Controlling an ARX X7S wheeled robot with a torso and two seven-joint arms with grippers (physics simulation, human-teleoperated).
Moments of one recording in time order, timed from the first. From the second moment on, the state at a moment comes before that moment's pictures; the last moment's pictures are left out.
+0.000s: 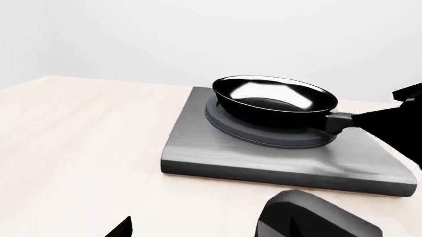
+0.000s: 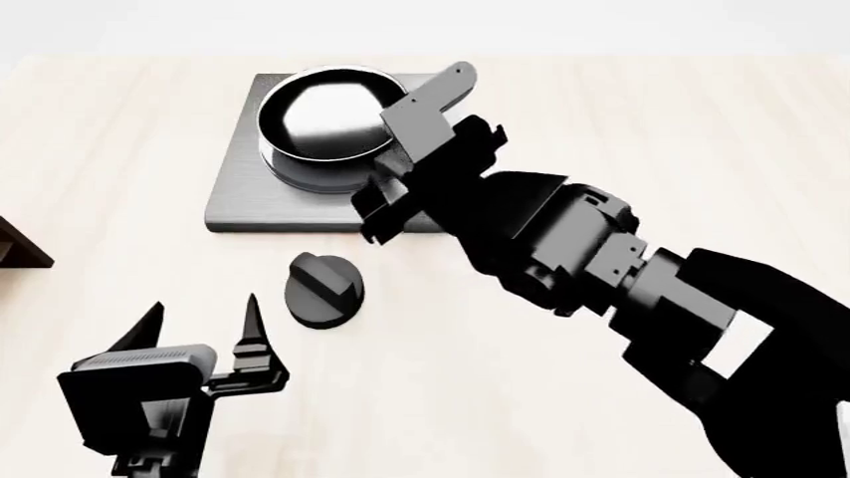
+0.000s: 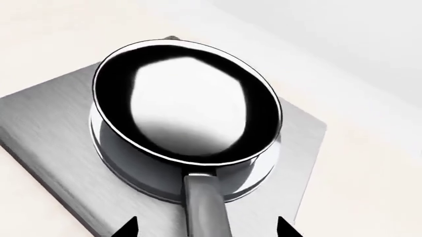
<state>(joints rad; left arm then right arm) 0.00 -0.41 0.10 0.40 -0.46 -0.15 -0.32 1.46 0.19 -1.38 0.53 1.09 0.41 0.28</state>
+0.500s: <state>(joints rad) -0.01 -0.42 0.04 0.48 -0.48 -0.11 -0.37 1.41 0.58 -1.28 -0.12 1.04 0.28 0.60</state>
